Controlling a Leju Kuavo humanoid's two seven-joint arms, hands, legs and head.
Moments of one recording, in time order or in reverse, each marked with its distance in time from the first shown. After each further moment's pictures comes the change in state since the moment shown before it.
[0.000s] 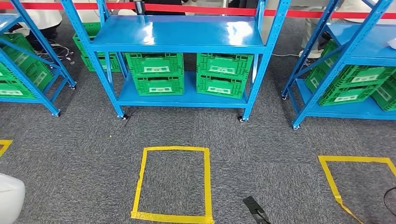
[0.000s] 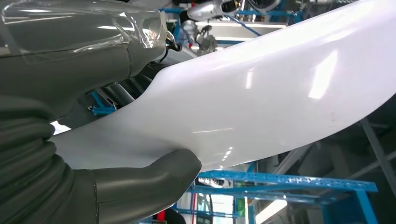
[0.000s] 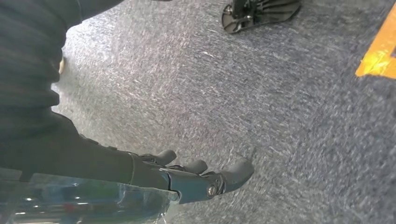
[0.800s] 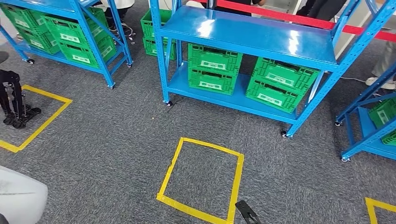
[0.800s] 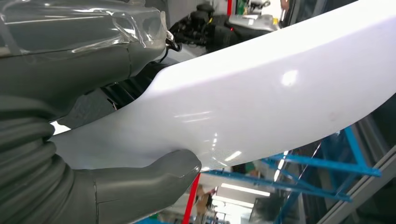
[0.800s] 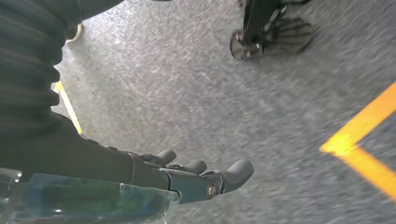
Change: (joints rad) left arm 0.029 0.016 -0.052 0.012 0.095 0.000 0.042; right arm -0.028 0.042 0.057 0.005 -0.051 0.035 0.022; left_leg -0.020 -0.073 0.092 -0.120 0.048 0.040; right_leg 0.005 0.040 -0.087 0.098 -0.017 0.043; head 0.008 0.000
